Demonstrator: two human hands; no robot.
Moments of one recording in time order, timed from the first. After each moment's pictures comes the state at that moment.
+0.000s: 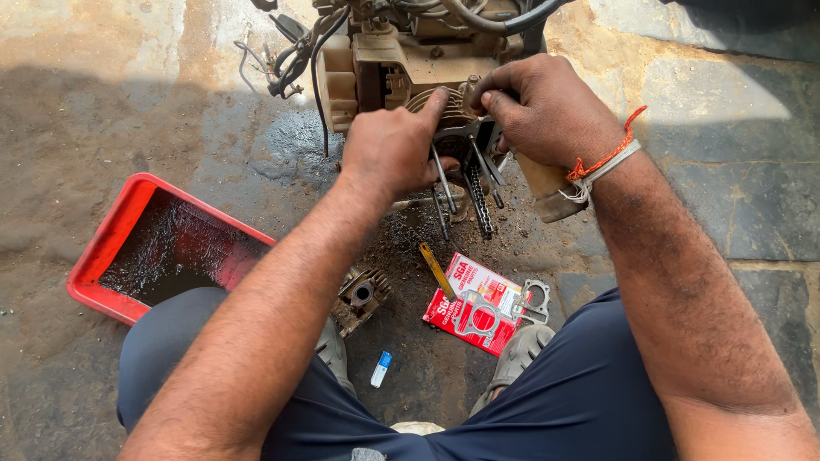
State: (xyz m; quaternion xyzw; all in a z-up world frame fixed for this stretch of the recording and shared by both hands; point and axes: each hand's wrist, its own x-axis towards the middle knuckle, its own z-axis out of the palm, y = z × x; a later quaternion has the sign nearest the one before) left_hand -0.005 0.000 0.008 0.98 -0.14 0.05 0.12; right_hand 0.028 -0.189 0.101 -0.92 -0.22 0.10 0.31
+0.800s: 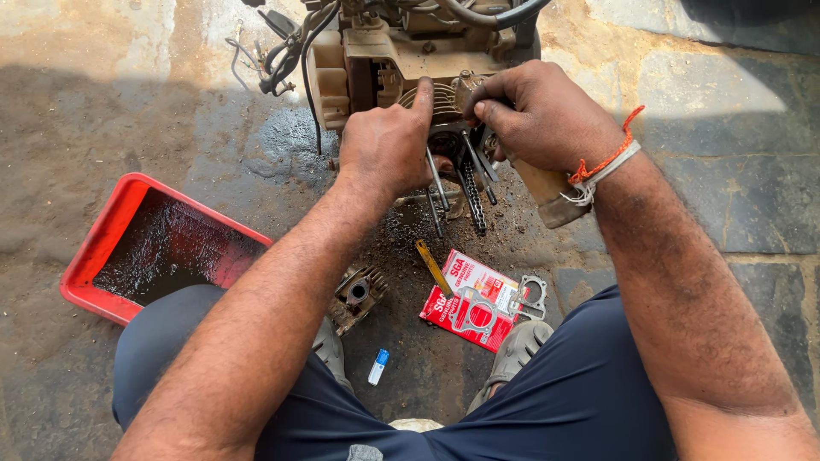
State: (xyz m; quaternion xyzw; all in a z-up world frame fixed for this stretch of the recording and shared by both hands) left_hand -0.006 -0.008 0.014 0.99 -0.10 0.00 0.08; right_hand 0.025 -0.197 0.099 -0.91 -0.22 0.15 0.31
